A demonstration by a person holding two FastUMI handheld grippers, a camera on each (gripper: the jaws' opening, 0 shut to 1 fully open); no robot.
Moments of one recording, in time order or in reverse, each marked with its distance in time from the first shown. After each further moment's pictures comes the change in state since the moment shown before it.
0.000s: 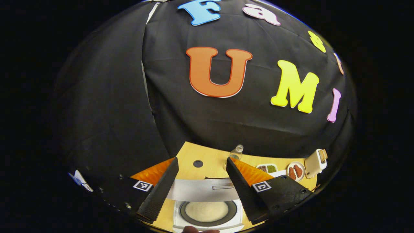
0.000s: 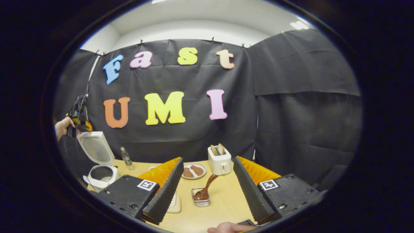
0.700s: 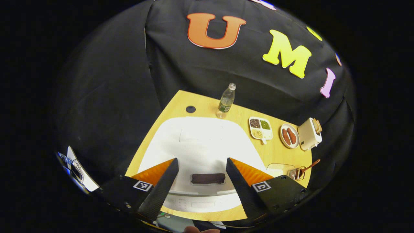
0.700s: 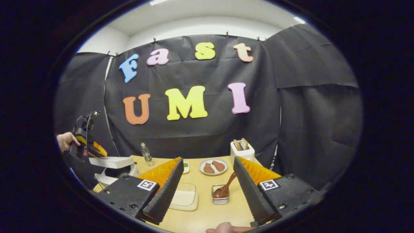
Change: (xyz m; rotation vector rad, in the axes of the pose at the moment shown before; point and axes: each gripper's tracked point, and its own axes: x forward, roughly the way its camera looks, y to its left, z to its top) left arm -0.044 -0.022 -0.182 -0.059 0.322 -0.078; right arm 0.007 0.038 -0.017 -0.010 0.042 0.183
